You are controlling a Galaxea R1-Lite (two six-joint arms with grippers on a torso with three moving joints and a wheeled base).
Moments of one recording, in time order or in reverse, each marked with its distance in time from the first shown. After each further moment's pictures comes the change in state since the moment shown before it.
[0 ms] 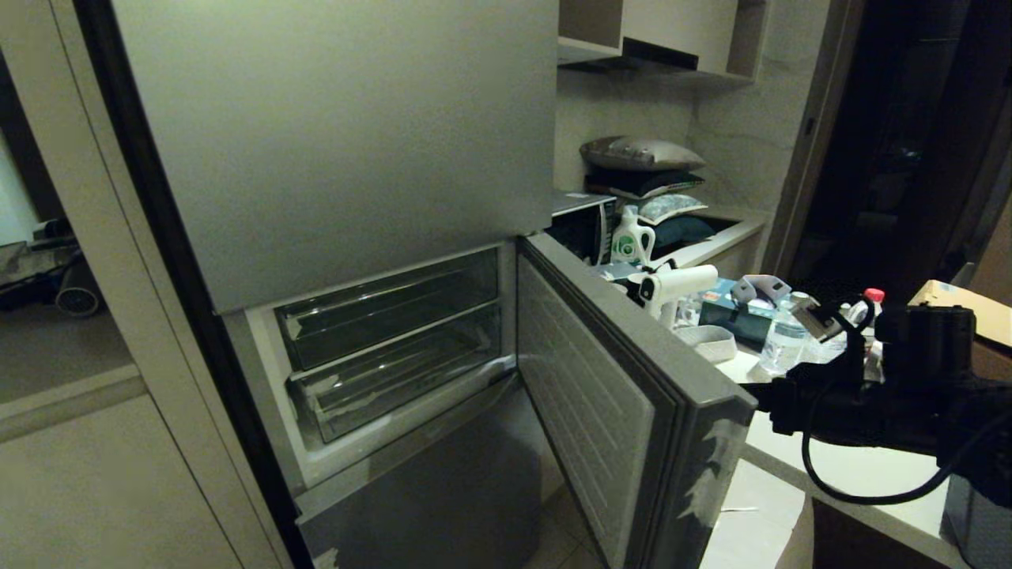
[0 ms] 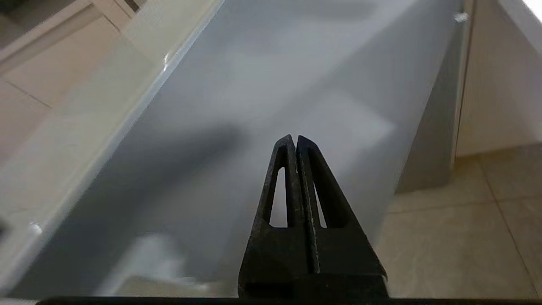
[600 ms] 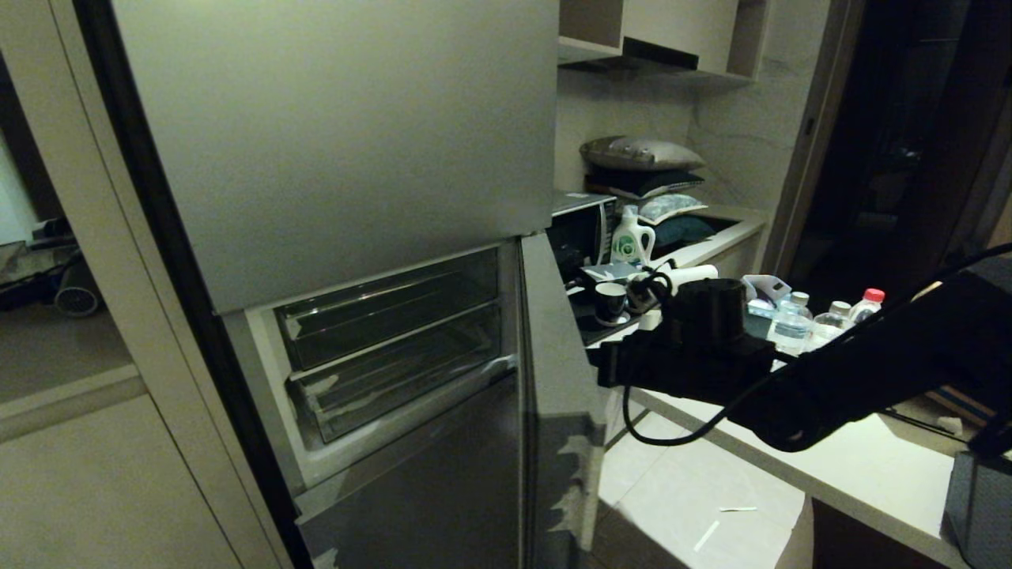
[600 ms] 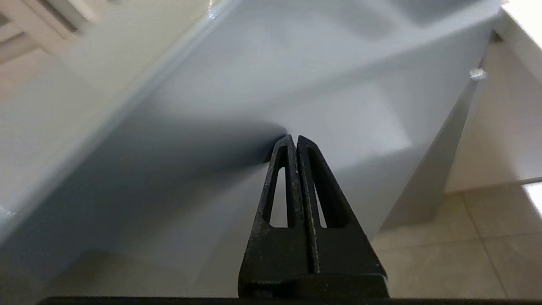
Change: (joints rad) left arm 0.001 0.000 0.000 0.000 0.000 0.000; right arm 0.365 0.339 -0.459 -0.004 -0.436 0.119
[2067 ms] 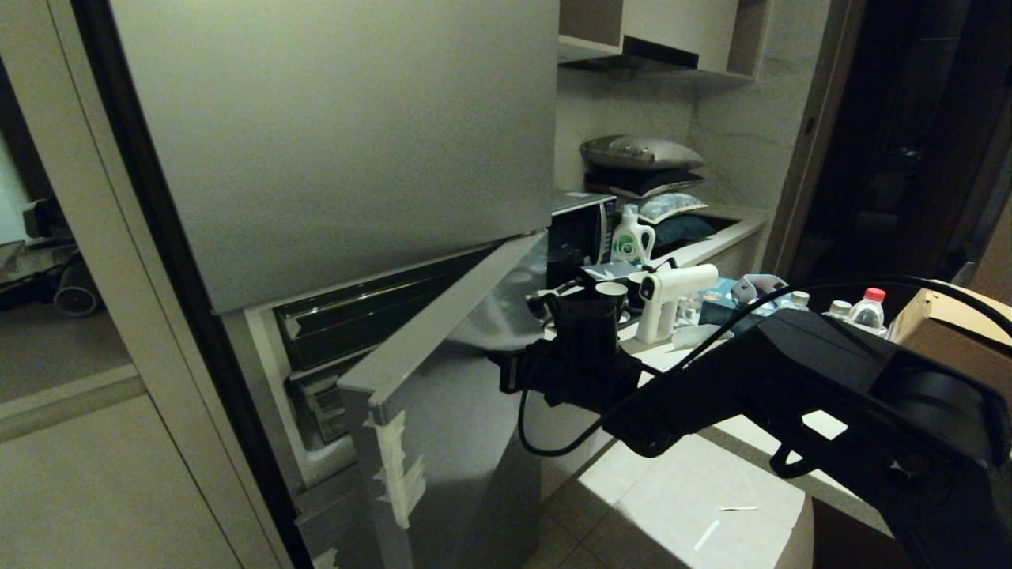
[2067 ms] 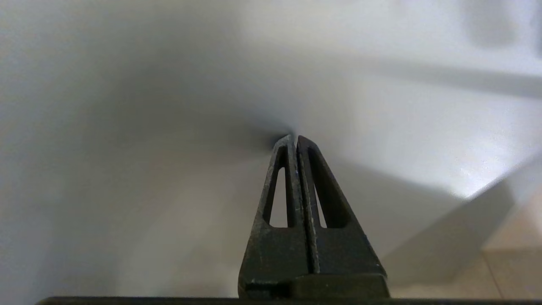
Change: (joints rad) left arm -0.003 0.304 -0.288 -0.054 -0.377 -0.017; right arm 0.185 0.306 -0.387 -0.030 -0.149 -0.003
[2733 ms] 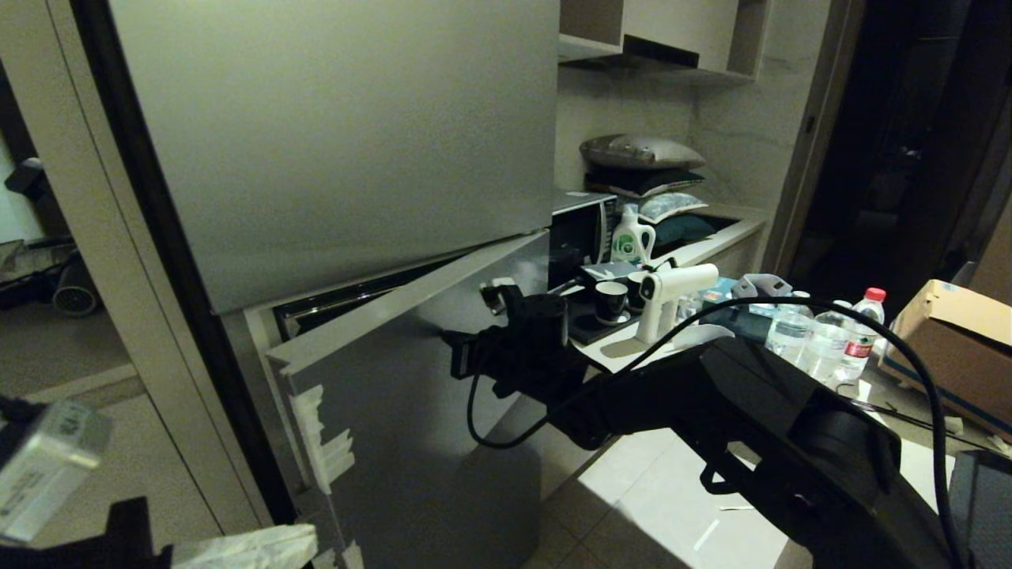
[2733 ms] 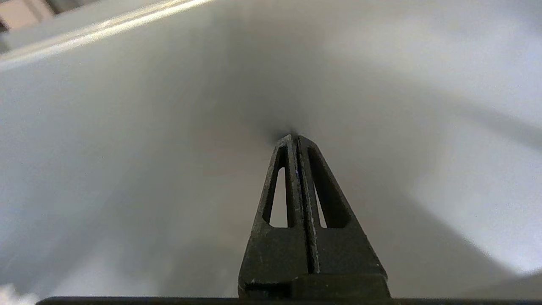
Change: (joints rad) left arm -0.428 0.679 -0.084 -0.260 -0.025 0.021; right arm 0.063 0.173 -0.361 0.031 -0.039 -0.006
